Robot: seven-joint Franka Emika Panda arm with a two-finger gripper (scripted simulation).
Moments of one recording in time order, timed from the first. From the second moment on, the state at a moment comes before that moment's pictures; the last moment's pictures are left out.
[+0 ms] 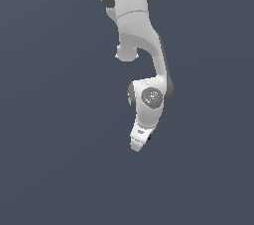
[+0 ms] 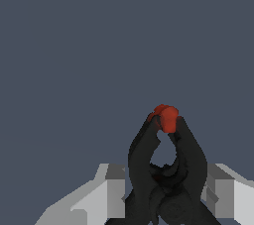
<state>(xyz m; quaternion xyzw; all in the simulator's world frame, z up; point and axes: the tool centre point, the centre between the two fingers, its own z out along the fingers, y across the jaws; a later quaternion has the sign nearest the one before) 0.053 0.077 0.014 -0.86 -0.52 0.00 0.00</state>
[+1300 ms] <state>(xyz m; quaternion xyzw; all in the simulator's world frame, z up) -0.032 -0.089 0.090 -0.86 -0.52 0.00 0.00</state>
